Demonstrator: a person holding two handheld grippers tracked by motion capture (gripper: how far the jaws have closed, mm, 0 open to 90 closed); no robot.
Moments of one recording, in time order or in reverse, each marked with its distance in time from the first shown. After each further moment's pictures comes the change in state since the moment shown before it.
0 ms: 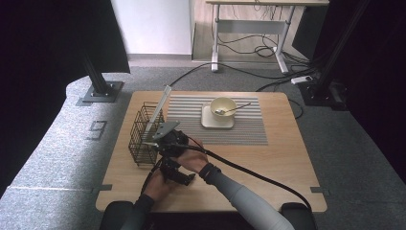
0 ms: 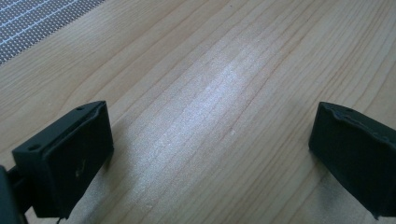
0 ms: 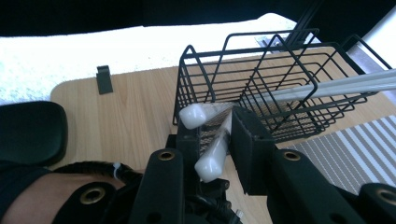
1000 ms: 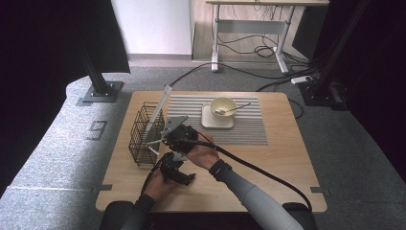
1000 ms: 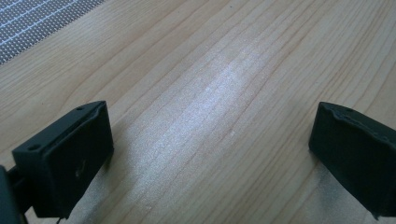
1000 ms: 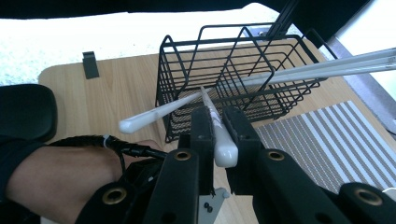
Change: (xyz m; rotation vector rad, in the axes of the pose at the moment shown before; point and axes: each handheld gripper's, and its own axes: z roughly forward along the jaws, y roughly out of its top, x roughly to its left) left arm 0.000 0.001 0.000 0.001 0.000 -0.002; right arm -0.010 0.005 -0.038 0.049 -0.049 -0.007
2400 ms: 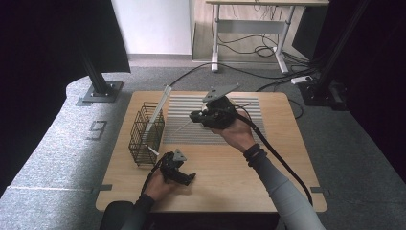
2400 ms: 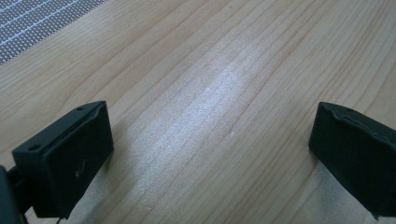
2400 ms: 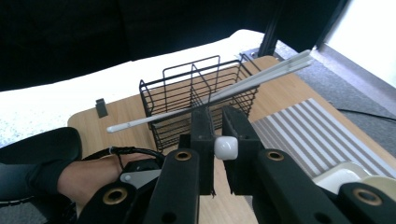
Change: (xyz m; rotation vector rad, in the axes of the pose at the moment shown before) left arm 0.000 0.000 0.000 0.001 -0.001 0.002; right arm -0.068 -0.008 -0.105 -0.146 0.014 0.189
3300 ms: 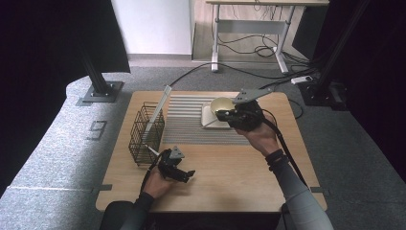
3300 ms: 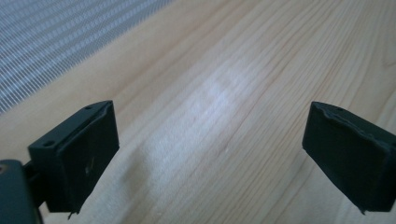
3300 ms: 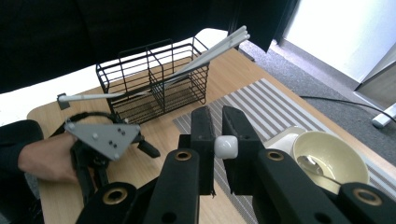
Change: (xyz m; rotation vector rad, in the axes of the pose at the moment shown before) left arm 0.004 0.010 -0.019 -0.081 -0.027 0.007; right arm -0.028 -0.044 -0.044 -0.017 -0.124 0.055
